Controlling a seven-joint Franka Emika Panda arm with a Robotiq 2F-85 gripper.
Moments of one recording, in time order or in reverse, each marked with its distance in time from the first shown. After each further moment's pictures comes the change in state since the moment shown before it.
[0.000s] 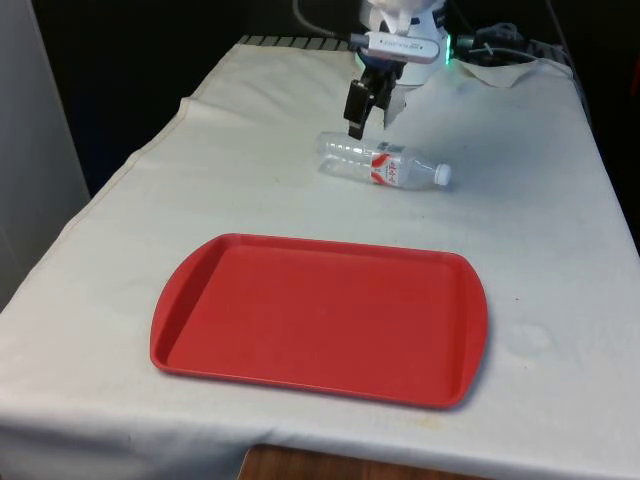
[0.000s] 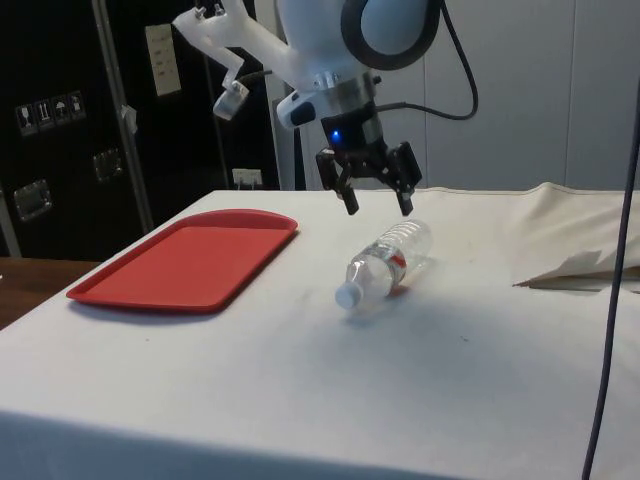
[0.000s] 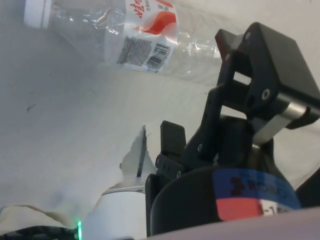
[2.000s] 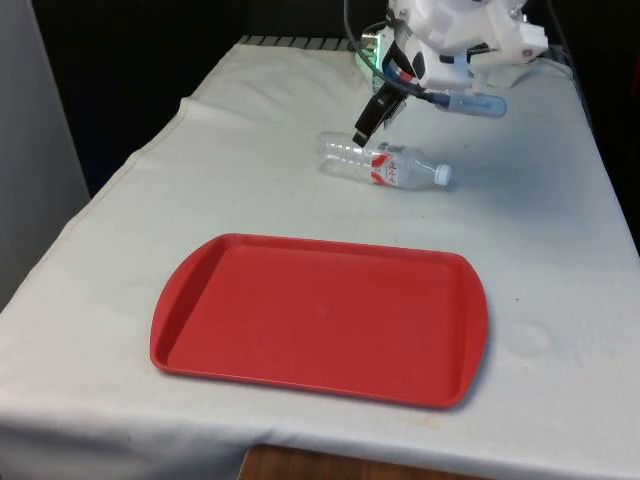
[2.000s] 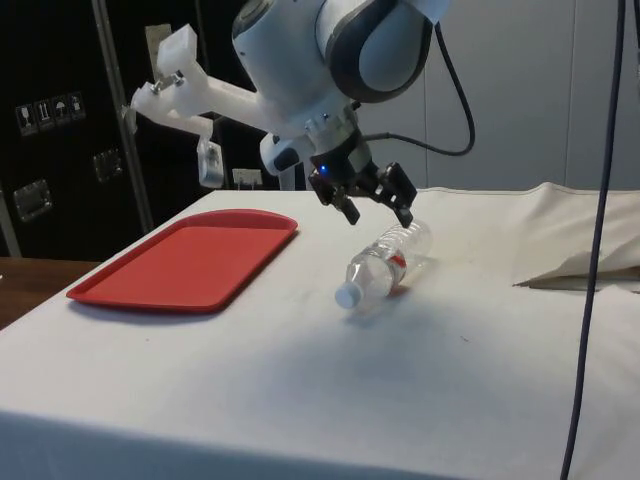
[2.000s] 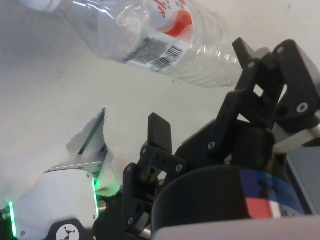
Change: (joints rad) arm 0.021 0.123 0.104 0.116 -0.228 -0.193 0.313
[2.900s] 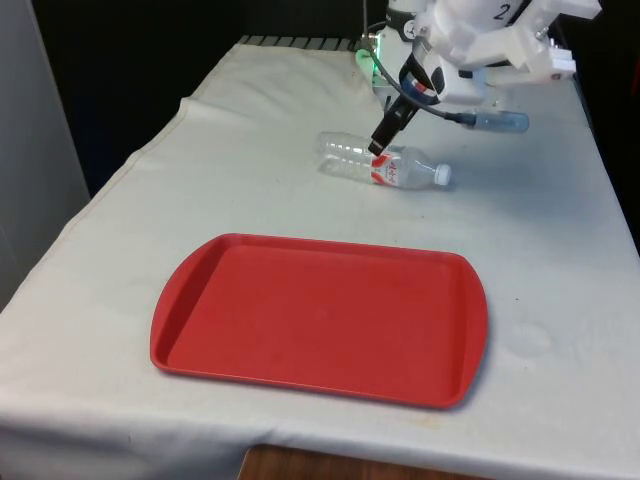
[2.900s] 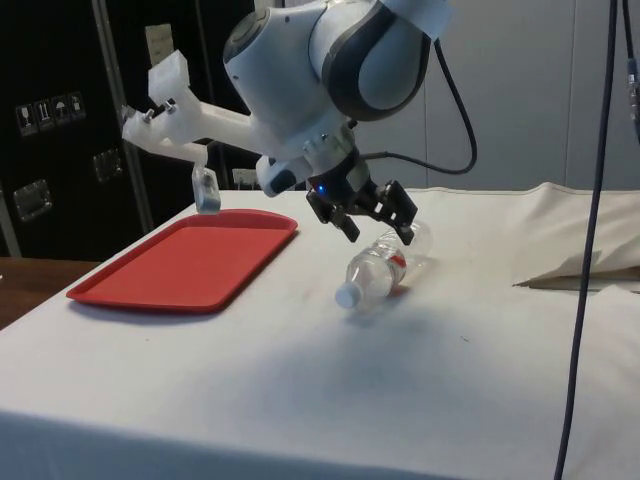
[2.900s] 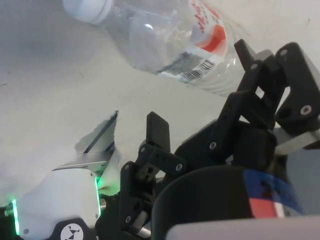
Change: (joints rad) arm 0.004 0.052 0.051 0.020 0.001 -0.014 0.044
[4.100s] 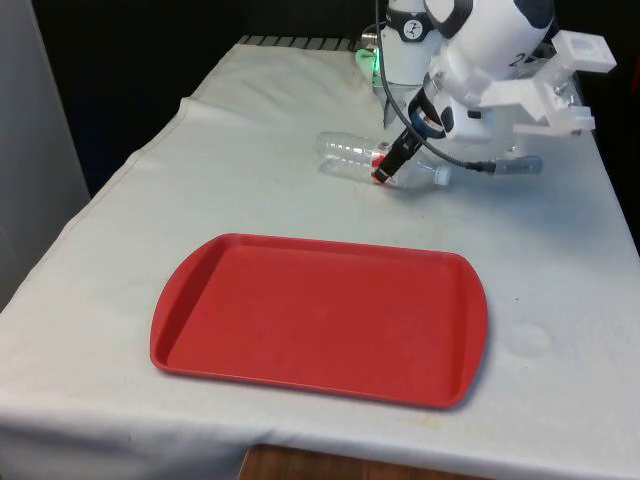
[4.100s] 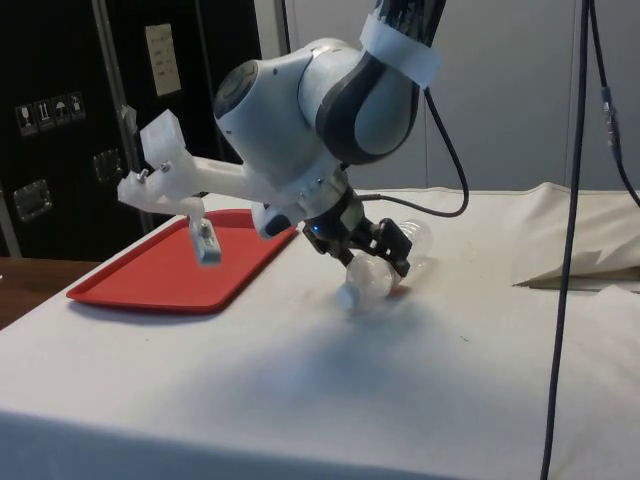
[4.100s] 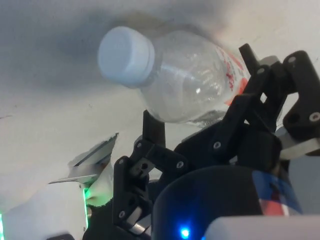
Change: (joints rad) arm 0.002 0.147 0.029 0.074 -0.059 0.006 0.107
